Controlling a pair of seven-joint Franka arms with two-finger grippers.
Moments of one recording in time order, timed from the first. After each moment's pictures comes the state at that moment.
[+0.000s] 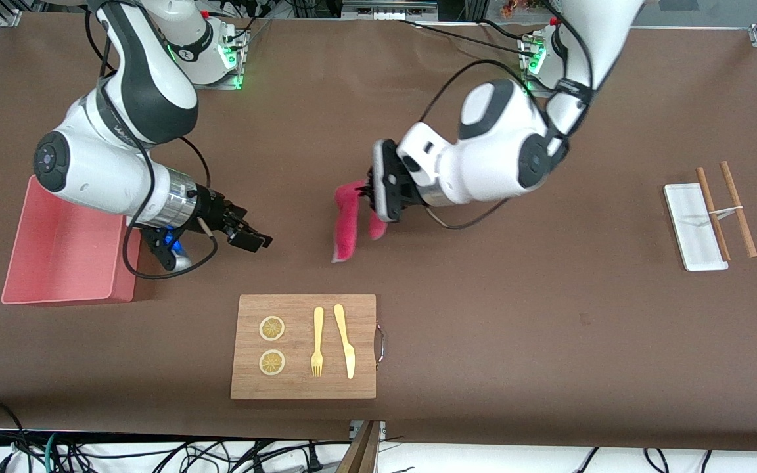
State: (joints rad) left arm -0.35 0.52 -0.35 -1.47 -0.67 2.21 1.05; right arm 0.02 0.36 0.35 -1.64 0.37 2.05 0.95
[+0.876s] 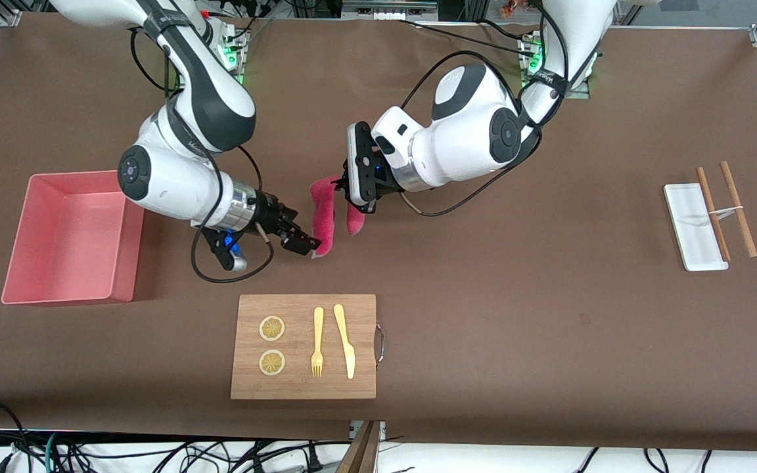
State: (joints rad) left arm -0.39 0.52 -0.35 -1.46 -0.67 2.27 1.05; right arm 0.11 0.46 0.40 -1.64 0.38 2.21 1.09
